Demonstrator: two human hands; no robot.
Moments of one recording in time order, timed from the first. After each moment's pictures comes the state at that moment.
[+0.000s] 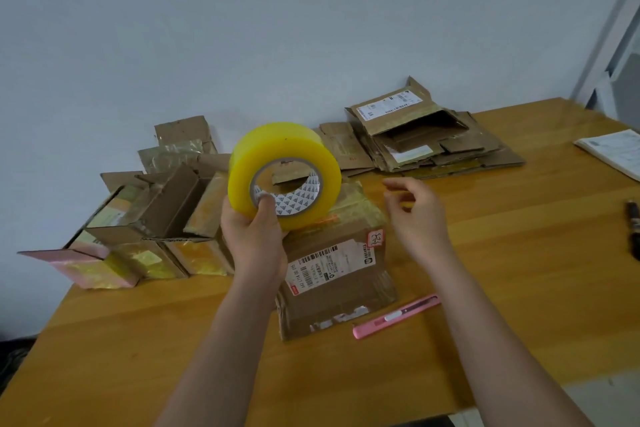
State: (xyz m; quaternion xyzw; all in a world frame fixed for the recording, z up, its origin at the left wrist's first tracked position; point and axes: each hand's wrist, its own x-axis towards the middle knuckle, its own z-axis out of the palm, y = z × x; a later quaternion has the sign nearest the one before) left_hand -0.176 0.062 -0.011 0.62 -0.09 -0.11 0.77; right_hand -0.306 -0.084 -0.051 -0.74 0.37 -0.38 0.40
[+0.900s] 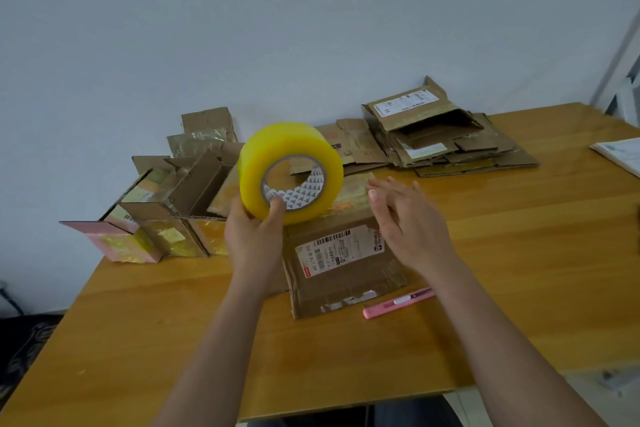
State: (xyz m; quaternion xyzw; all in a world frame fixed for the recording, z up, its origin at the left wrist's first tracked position) left_hand -0.178 0.108 -0.018 0.76 -0.17 -0.02 0.63; right_hand -0.306 -0.056 -0.052 -0.91 0.26 -0.28 0.16
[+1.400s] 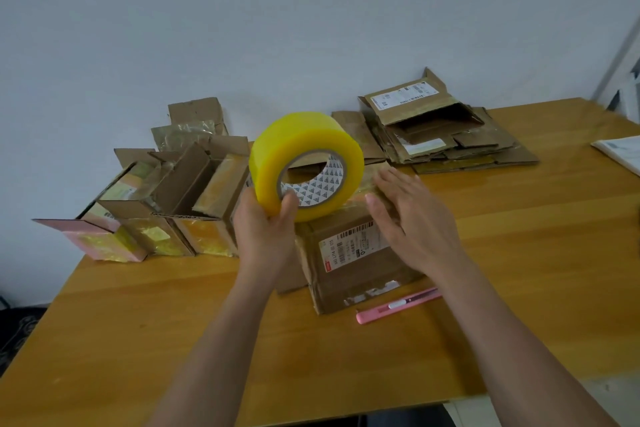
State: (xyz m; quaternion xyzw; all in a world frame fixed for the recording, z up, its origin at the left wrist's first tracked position) left_hand -0.183 0.088 -0.016 0.79 -0.23 -0.01 0.58; right_hand -0.312 -0.067 -0.048 -0.93 0.27 -0.23 0.09
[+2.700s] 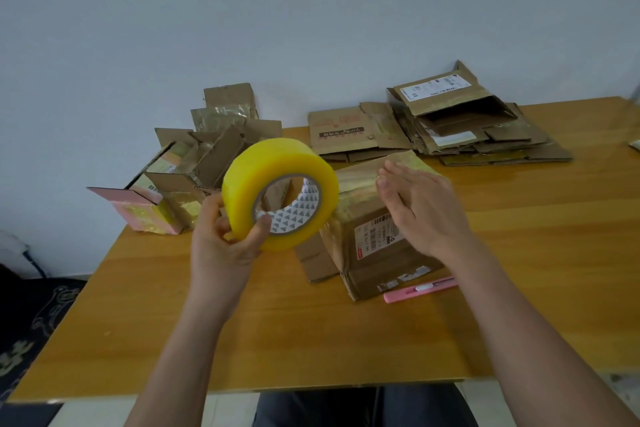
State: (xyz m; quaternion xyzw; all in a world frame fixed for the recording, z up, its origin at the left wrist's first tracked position) left_hand -0.174 0.188 -0.020 0.72 -0.26 -0.03 0.64; right_hand -0.298 -0.037 -0.032 -0.94 0.26 -0.18 0.11
